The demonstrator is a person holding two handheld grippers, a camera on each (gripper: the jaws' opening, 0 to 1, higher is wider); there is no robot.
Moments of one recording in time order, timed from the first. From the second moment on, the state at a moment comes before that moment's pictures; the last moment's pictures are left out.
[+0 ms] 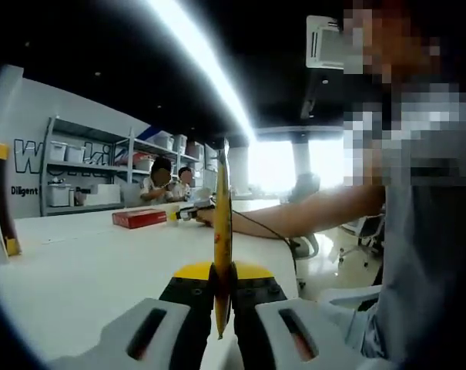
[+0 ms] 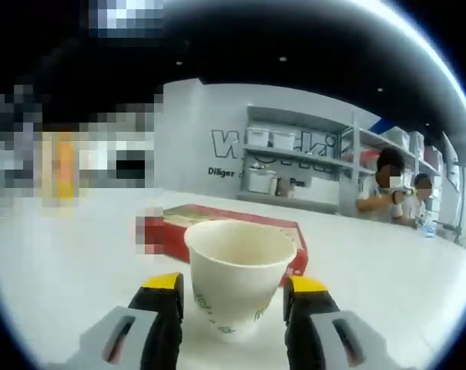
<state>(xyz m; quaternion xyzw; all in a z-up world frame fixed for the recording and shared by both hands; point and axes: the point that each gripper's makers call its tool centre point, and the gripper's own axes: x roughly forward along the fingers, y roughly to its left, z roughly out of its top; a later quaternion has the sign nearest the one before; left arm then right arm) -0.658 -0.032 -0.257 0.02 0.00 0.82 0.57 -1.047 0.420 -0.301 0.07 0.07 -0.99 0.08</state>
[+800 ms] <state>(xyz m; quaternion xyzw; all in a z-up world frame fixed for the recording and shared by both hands) -0.659 -0.032 -0.260 0.01 0.00 0.82 0.57 -1.043 0.409 -0.302 0.07 0.07 -0.99 0.11</state>
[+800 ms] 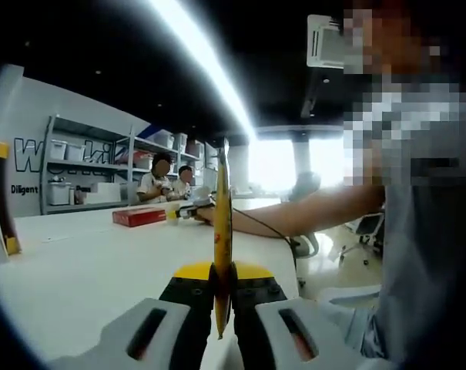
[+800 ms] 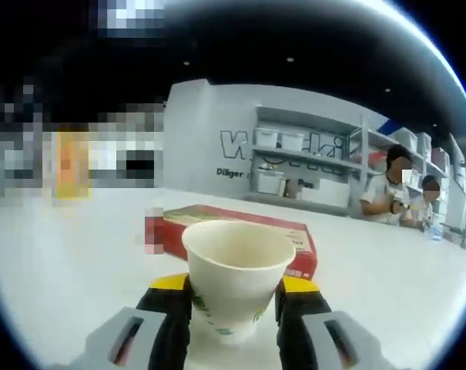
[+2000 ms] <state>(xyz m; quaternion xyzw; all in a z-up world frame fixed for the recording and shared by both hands) -0.659 -0.033 -0.256 0.02 0.00 0.82 0.57 -0.909 0.242 -0.263 -0.01 -0.01 -0.94 0.34</state>
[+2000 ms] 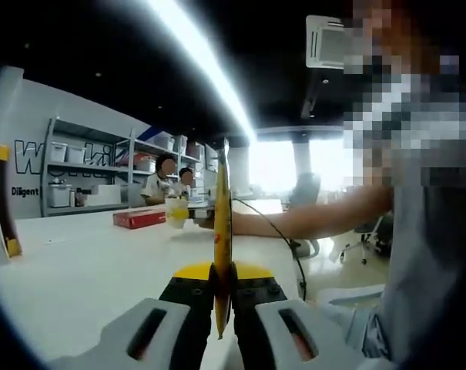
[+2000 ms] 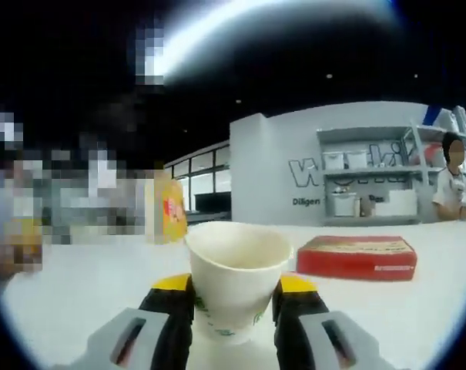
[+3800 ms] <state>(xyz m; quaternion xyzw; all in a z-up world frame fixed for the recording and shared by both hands) -0.666 -0.040 -0.252 0.03 -0.01 0.83 0.55 -0.663 0.000 -0.287 0.01 0.08 -0.78 0.63</state>
